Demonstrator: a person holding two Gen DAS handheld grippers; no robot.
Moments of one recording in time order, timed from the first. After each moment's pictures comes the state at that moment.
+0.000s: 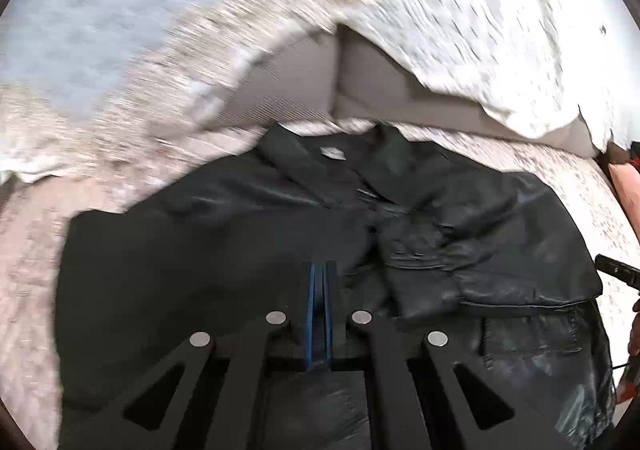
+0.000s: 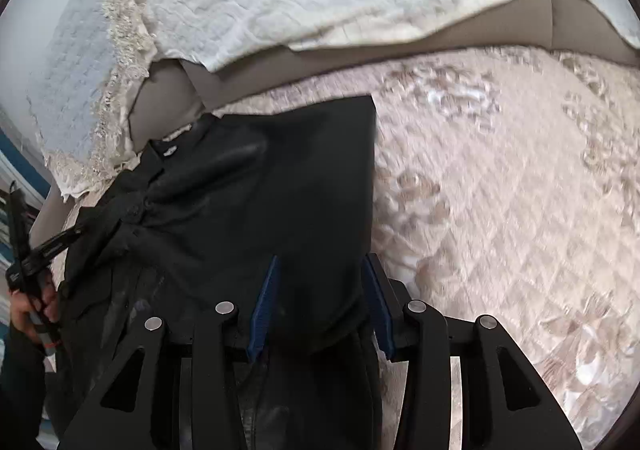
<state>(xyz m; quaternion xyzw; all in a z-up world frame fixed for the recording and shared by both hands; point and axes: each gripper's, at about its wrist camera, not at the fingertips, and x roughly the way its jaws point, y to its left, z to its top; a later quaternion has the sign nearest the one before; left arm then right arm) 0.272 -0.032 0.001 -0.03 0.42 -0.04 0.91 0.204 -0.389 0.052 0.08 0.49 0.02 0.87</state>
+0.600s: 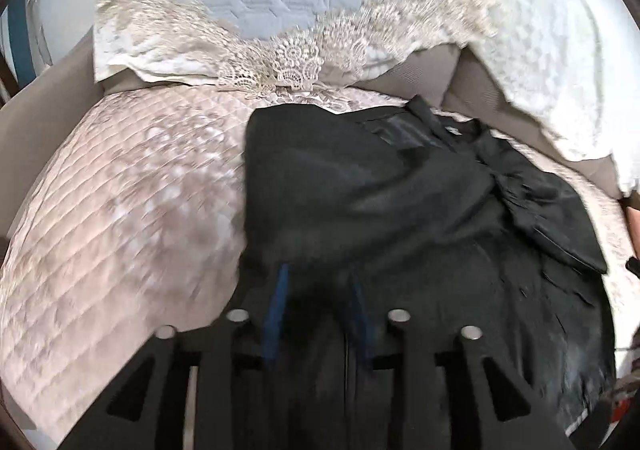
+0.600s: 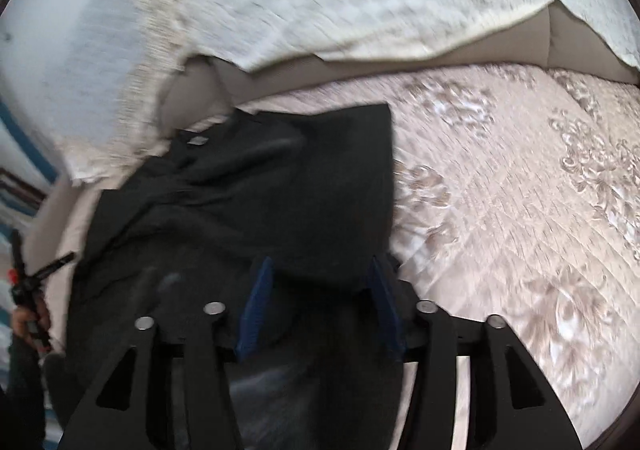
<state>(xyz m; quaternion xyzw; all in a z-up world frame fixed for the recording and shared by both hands) 0.157 0.108 -0.003 -0.10 0.44 0.04 0.89 0.153 -0.362 0.099 0.07 0.48 0.04 0.88</state>
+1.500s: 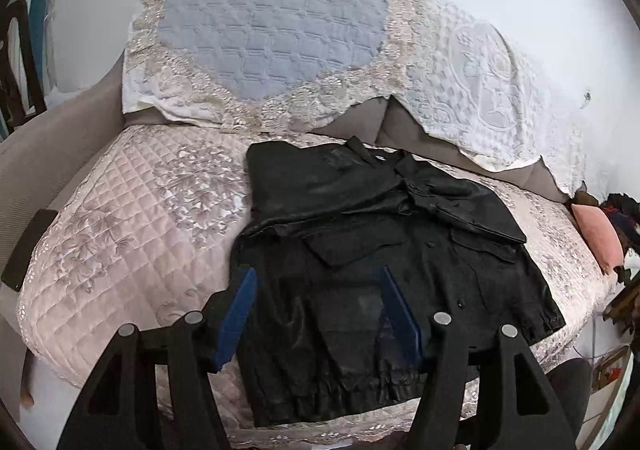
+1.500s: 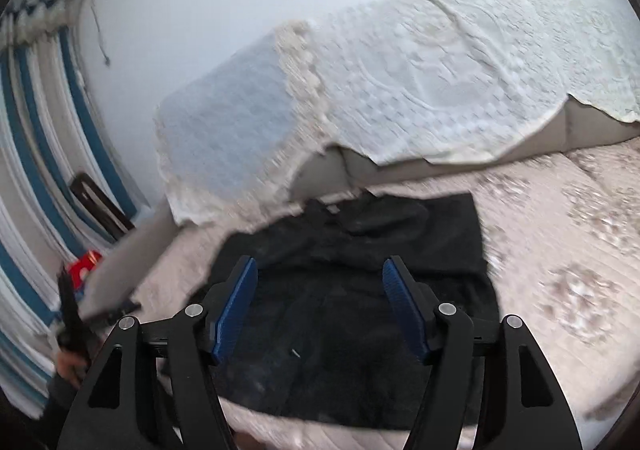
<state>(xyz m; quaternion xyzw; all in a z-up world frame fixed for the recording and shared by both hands) 0.001 0.100 0.066 -0.11 0.34 -0.02 0.93 0.009 -0.231 0.216 0.09 0.30 0.13 0.94</state>
